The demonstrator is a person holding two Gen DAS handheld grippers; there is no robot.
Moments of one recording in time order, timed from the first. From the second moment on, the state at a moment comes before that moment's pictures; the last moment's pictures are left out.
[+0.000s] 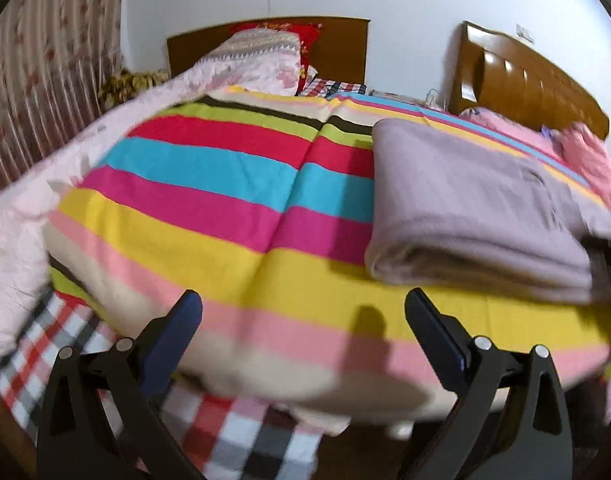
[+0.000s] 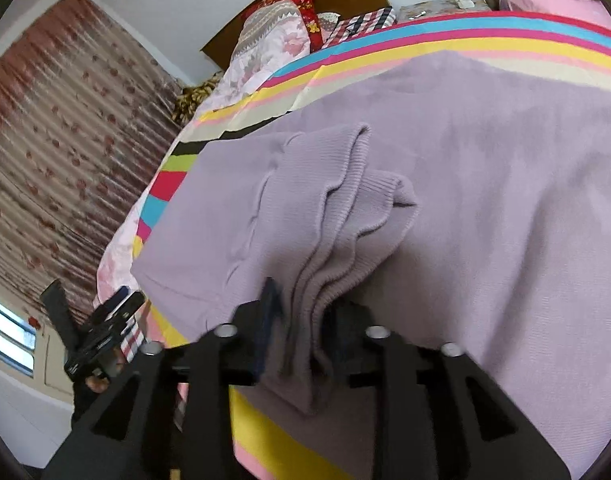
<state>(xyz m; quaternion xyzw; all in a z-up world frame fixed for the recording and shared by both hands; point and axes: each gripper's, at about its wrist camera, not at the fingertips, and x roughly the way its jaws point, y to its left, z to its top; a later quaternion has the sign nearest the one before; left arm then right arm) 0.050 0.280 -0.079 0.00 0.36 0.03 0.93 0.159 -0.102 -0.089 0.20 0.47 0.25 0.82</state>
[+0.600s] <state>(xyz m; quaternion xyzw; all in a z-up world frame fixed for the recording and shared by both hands) 0.157 0.155 -0.064 0.00 0.44 -0.10 0.89 0.226 -0.051 -0.076 -0.05 0.44 0.25 0.86</state>
